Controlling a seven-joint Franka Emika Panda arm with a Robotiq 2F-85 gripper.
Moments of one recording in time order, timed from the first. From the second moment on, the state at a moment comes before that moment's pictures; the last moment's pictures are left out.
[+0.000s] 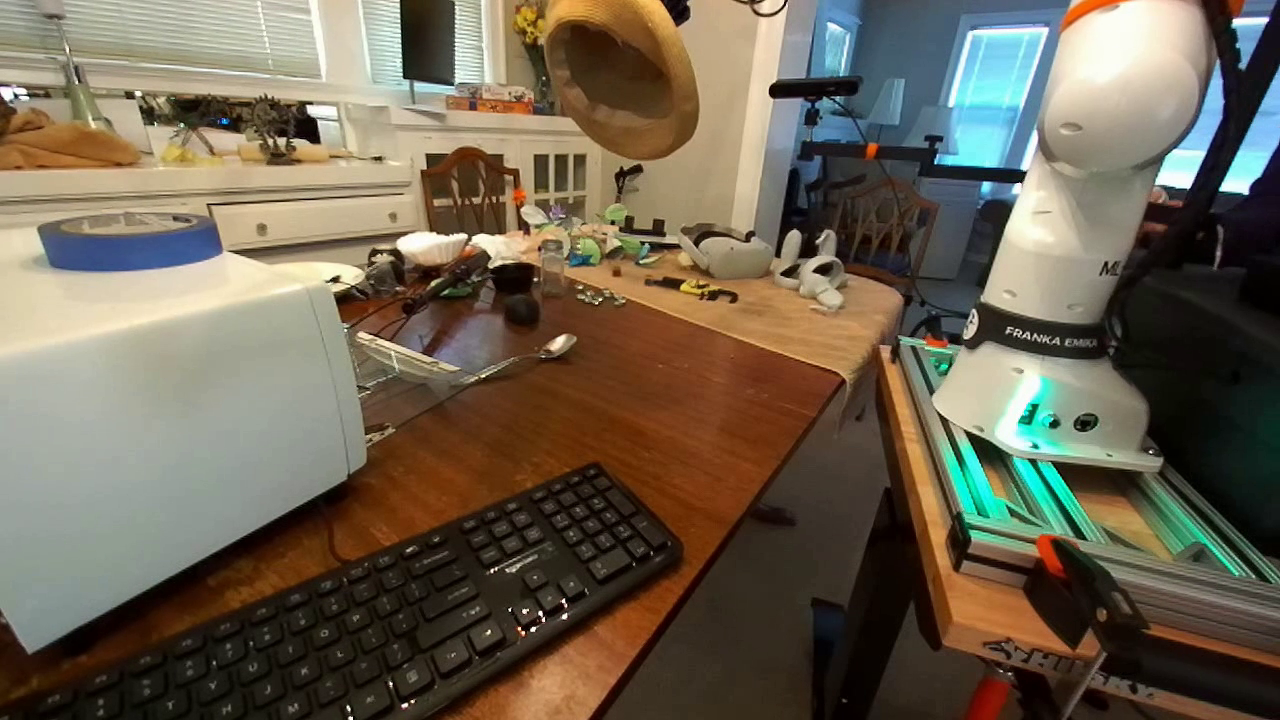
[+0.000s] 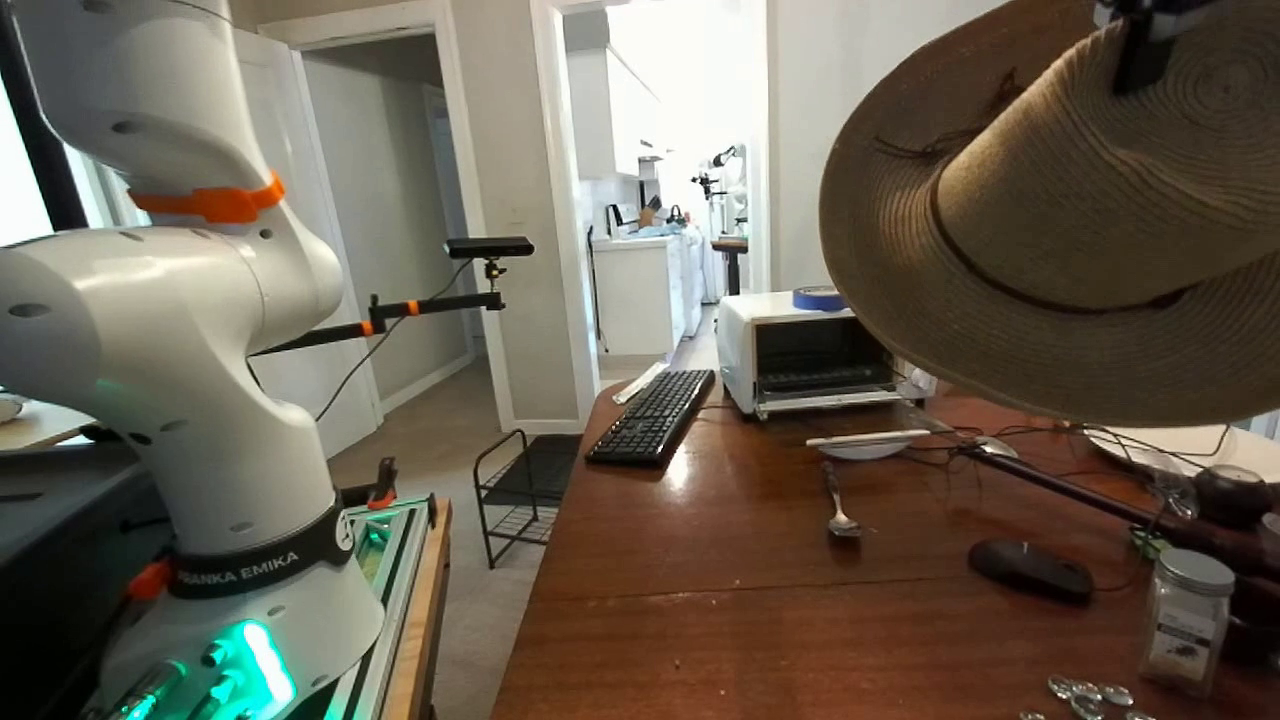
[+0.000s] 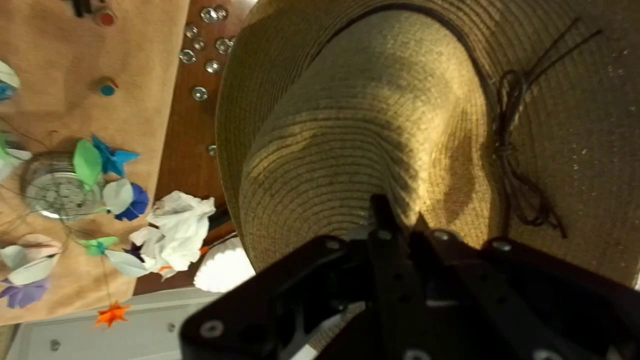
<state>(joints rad) -0.36 0.08 -0.32 -1.65 0.58 1.74 -0.68</state>
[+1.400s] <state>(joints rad) -0.36 0.33 -0.15 -1.62 0.94 1.62 -1.17</state>
